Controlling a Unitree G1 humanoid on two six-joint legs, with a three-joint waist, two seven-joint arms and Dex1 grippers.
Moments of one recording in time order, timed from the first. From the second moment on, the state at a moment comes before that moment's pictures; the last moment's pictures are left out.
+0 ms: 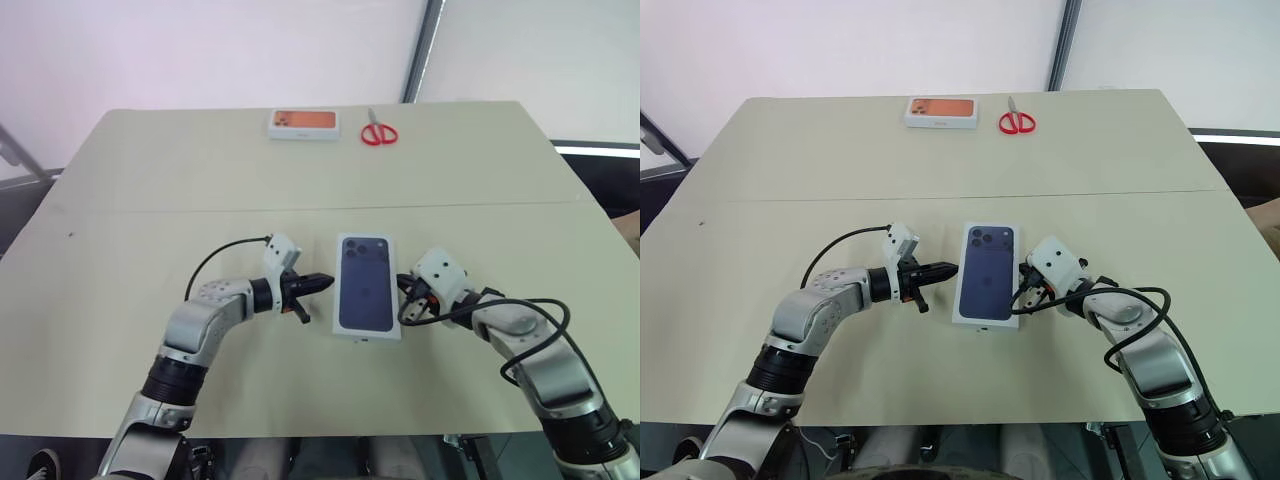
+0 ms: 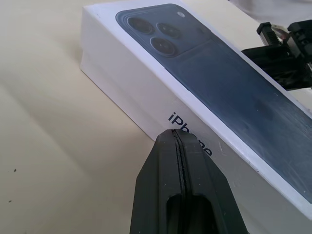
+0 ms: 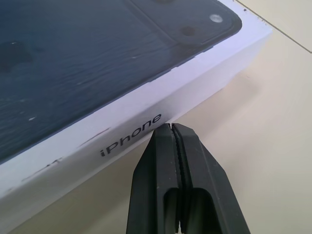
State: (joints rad) left arm -0.40 0.30 -0.15 -0.04 -0.42 0.71 -0.78; right arm -0.14 -0.61 0.10 -0.39 0.11 0.62 0.60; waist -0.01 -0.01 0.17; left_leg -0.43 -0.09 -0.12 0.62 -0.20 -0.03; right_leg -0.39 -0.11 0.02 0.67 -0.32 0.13
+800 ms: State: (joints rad) left arm -0.49 0.29 -0.09 -0.03 -0.47 0.70 -0.77; right arm -0.25 -0.59 -0.02 -0.30 0.10 0.52 0.53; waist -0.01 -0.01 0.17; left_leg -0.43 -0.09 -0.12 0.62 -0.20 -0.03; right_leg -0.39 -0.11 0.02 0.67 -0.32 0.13
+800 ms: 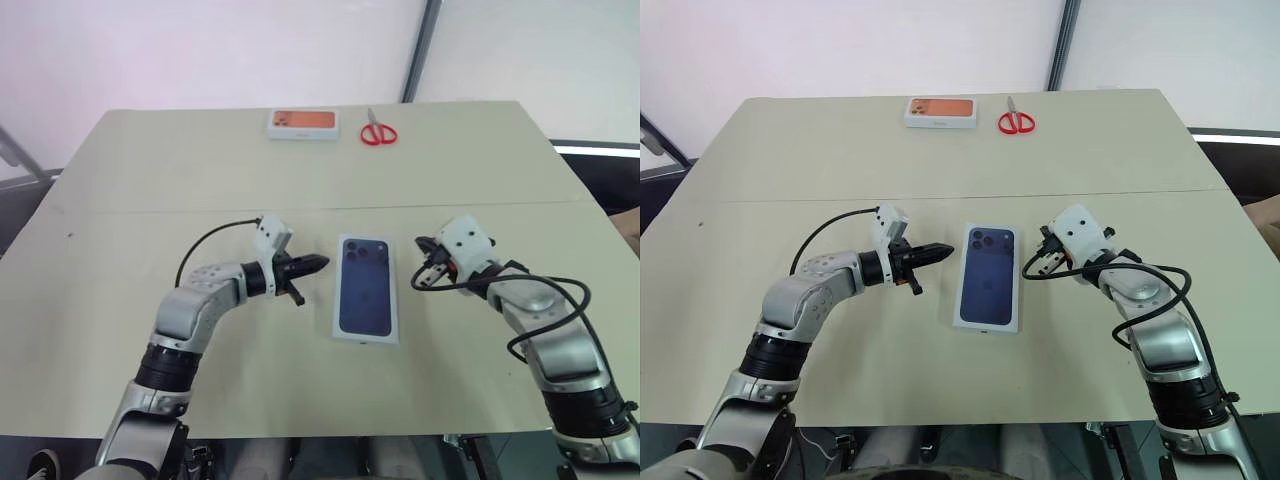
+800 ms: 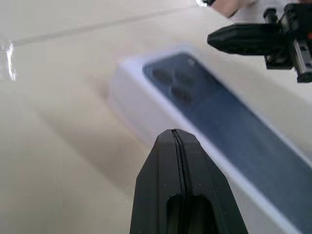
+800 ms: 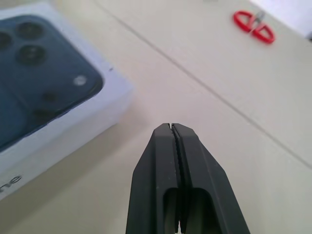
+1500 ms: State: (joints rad) left arm -0.45 0.24 -0.20 0.04 -0.37 0.58 -0.77; right arm -0.21 -0.57 0.14 -0.38 0.12 0.60 0.61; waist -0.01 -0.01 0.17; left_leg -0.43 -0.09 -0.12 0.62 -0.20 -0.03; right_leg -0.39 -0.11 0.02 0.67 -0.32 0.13
